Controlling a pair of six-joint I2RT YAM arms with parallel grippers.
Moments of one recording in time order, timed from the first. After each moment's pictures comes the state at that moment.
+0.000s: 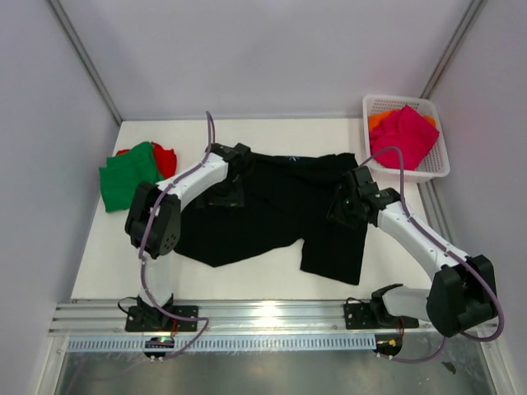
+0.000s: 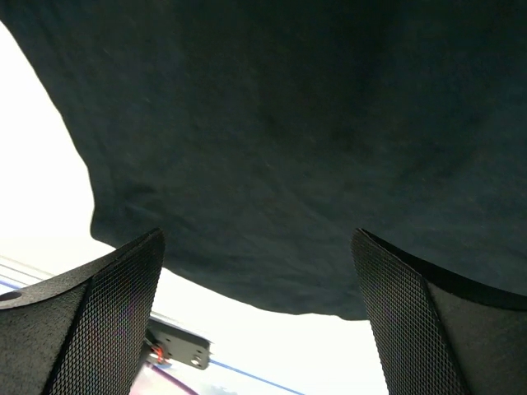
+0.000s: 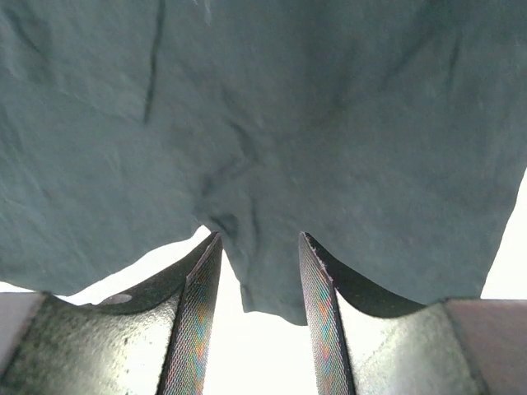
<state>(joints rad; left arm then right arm) -0.54 1.97 1.59 -1.19 -0.35 -0.67 0.33 1.26 0.88 -0.67 -0.01 0.73</state>
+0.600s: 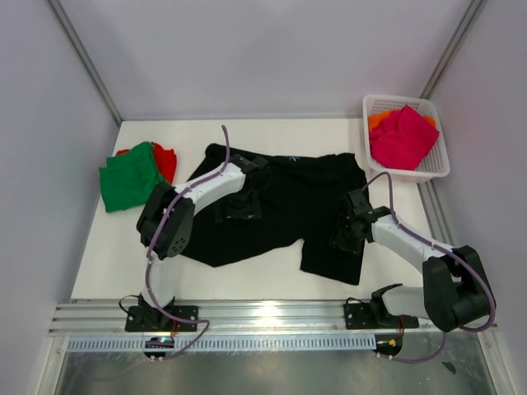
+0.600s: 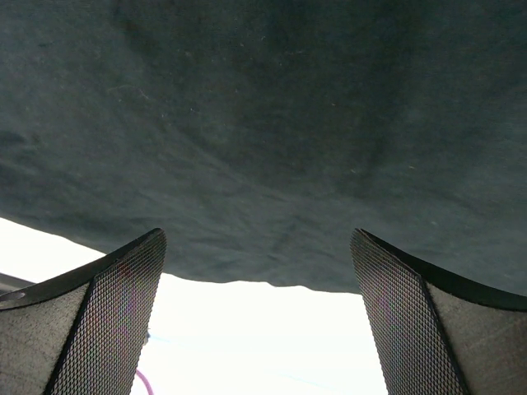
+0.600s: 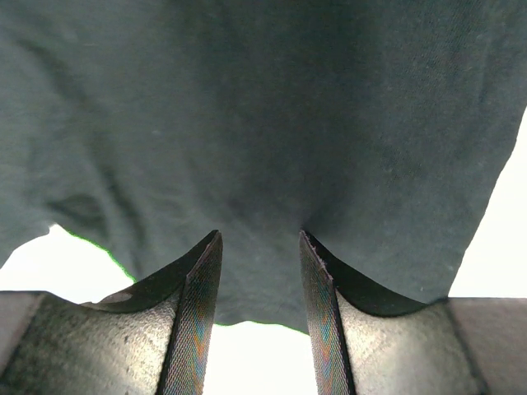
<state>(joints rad) -0.67 2.02 1.56 -1.18 -0.23 -0.84 0.33 1.27 0.63 -0.62 -0.04 0.74</state>
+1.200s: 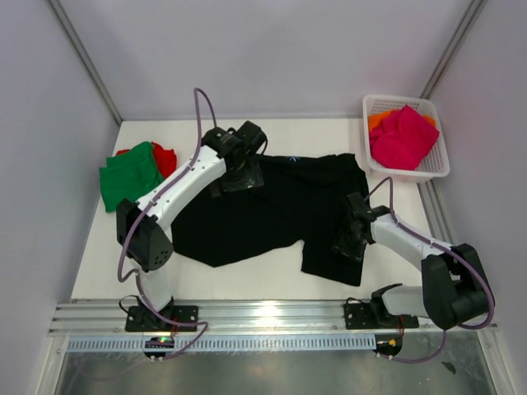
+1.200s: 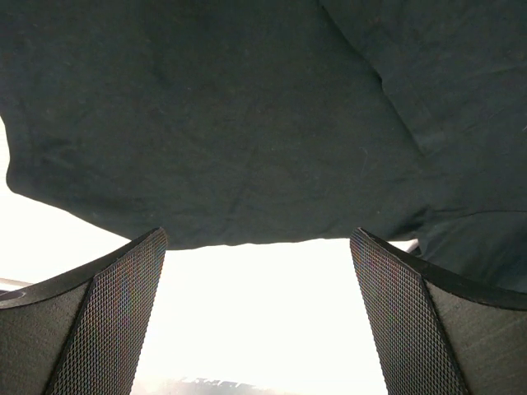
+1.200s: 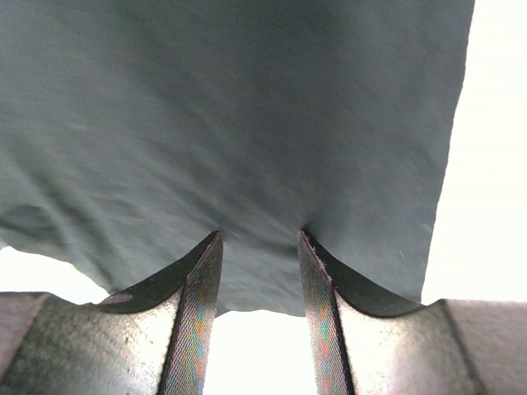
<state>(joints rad) -0.67 1.85 1.86 -1.32 -0.28 -0.88 0.34 1.30 0.63 -0.72 -0.01 0.83</state>
